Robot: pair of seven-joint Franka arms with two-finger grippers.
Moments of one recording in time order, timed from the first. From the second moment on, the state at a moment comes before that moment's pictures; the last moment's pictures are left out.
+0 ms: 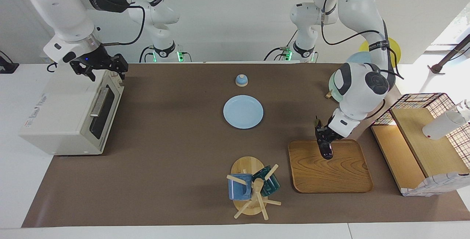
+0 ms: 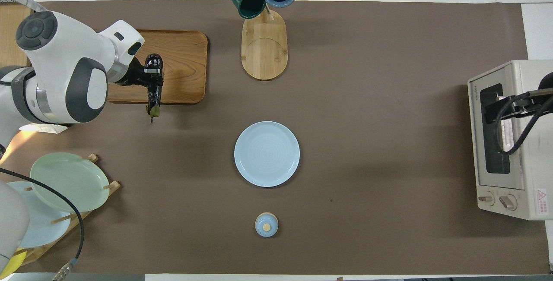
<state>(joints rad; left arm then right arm) -0.08 0.40 -0.10 -1.74 -0.08 2.19 -0.11 -0.07 0.00 0.03 -1.64 -0.08 1.52 -0.15</state>
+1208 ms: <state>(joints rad) -0.07 0.52 -0.10 -1.66 -0.04 2.30 -0.11 -0.02 0.00 -0.08 -1.60 0.03 1.54 -0.09</state>
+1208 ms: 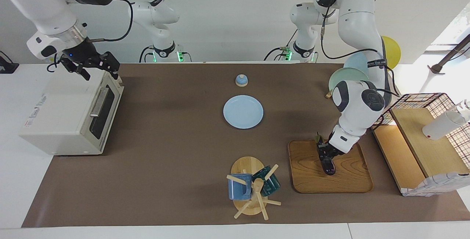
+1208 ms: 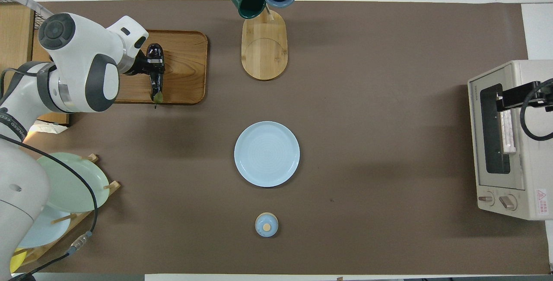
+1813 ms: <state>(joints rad) -0.06 0.51 -0.10 -1.58 -0.03 2.23 -0.10 -0.01 0.00 -0.04 -1.58 -0.01 1.53 -0.07</state>
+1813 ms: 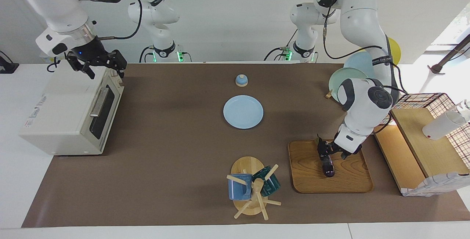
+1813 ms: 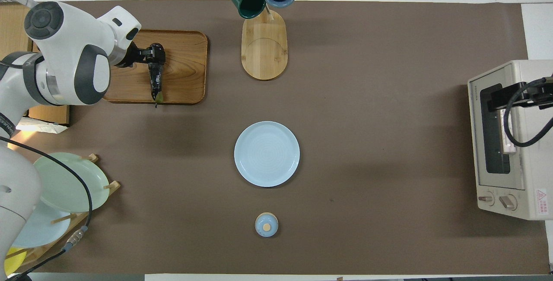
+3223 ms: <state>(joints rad) -0.04 -0.01 -0.07 -1.57 -0.03 1.51 -0.10 -0.01 0.00 -0.05 -1.58 -0.01 1.53 -0.07</state>
